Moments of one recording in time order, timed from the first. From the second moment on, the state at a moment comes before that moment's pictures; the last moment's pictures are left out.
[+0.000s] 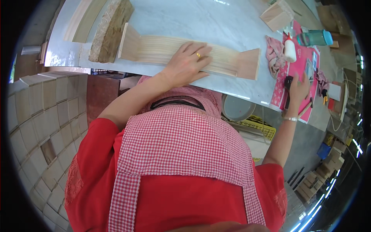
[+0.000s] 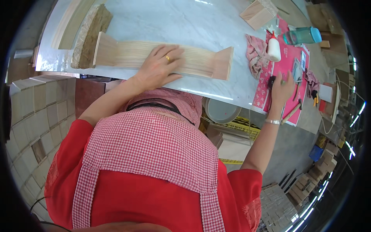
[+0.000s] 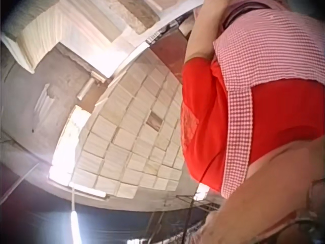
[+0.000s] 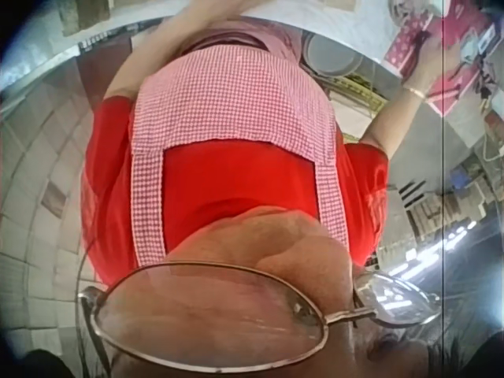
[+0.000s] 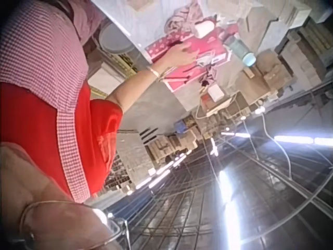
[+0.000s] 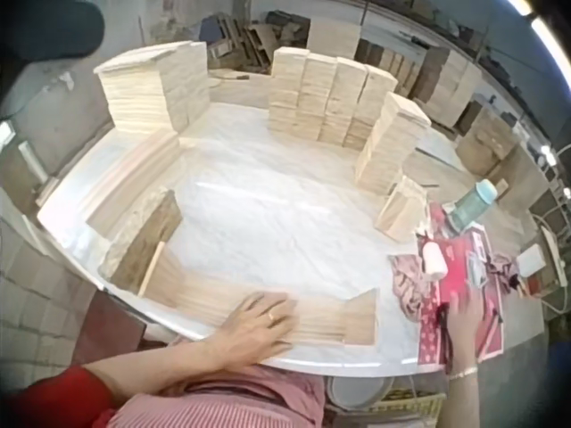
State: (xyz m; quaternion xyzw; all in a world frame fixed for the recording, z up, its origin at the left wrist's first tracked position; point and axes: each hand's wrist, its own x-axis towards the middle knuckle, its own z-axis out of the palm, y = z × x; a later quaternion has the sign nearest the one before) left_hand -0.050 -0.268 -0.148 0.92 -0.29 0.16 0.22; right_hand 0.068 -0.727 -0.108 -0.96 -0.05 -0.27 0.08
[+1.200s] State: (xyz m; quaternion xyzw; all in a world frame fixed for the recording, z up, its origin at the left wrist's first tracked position) left_hand -0.054 -0.258 -0.168 0.96 -0.14 0.11 0.21; right_hand -0.039 -0.379 -0.056 -0.74 -0.21 0.00 0.64
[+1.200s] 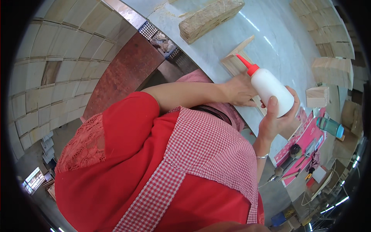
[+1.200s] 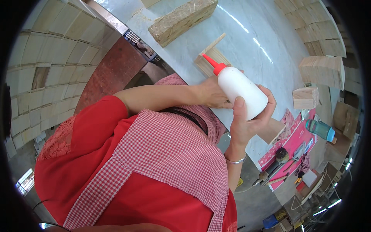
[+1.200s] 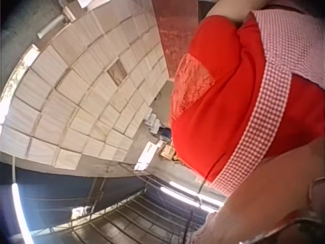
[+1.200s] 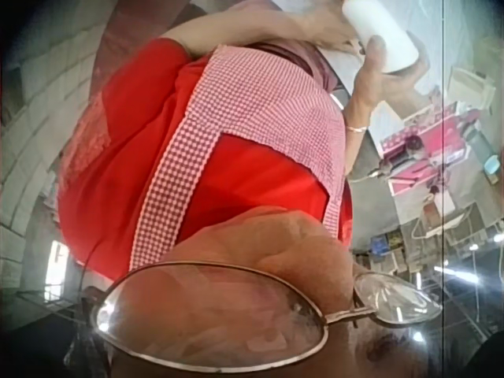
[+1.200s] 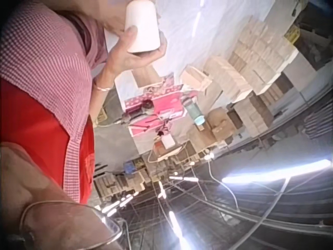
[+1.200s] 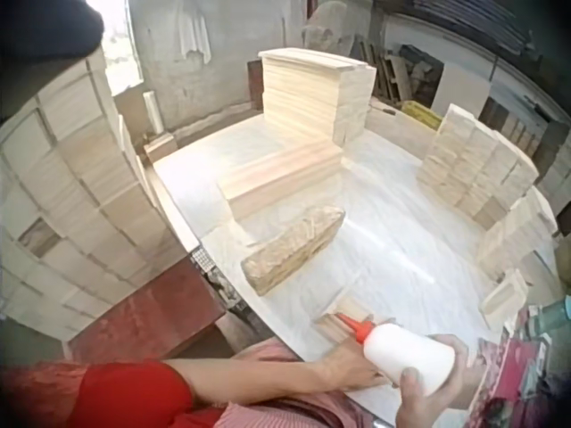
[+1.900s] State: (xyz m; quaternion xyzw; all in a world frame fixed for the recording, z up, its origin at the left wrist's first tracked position) left_hand -0.056 -0.257 -0.167 0.96 -0.15 0.14 0.20; right_hand 0.002 -0.351 -0.052 -0.77 -0.23 -0.11 0.59
